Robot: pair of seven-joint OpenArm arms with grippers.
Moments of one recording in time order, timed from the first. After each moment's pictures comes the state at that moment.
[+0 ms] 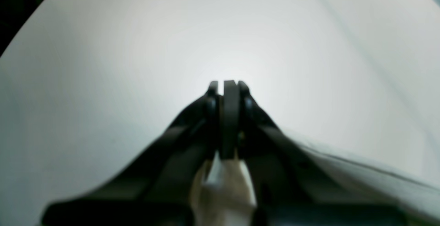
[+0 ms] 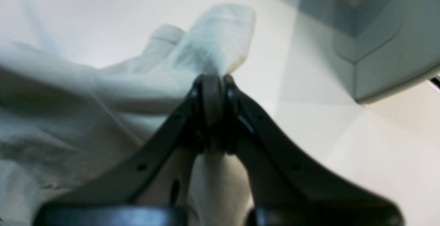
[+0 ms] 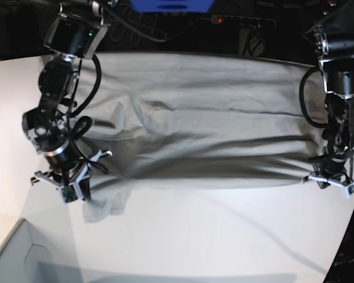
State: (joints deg) left arm -18.8 -22.1 -9.6 47.5 -27.4 -6.4 12.2; right arm 4.7 -6.8 24.6 91.7 -27.4 39.7 -12.5
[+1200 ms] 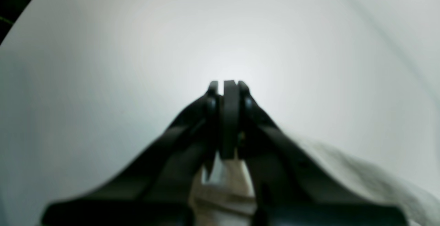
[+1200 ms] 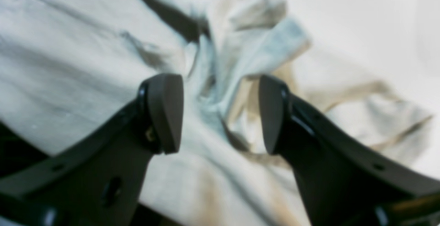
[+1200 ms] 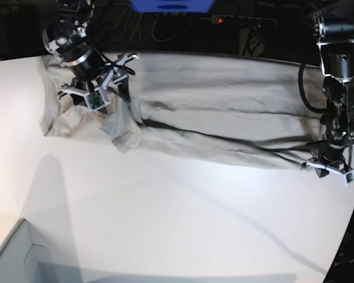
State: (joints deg) left arm -12.4 -22.0 -9.6 53.3 -27.4 -6.4 12.4; right arm -25.5 -8.3 16.7 103.1 -19.6 39.7 -12.6
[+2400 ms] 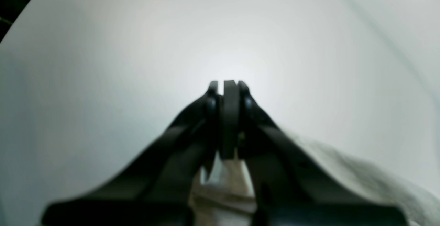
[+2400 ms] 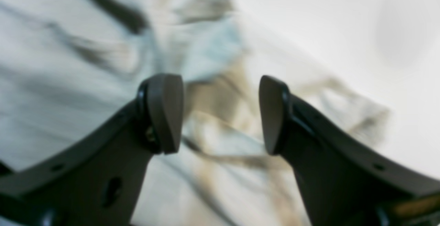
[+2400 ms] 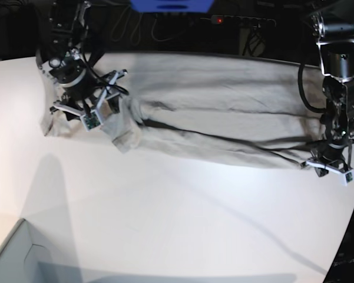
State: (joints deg) left arm -12.4 -21.9 -9.6 53.5 -27.4 -6.4 12.4; right arm -18.1 -7.8 16.7 102.2 -19.5 39.7 -26.6
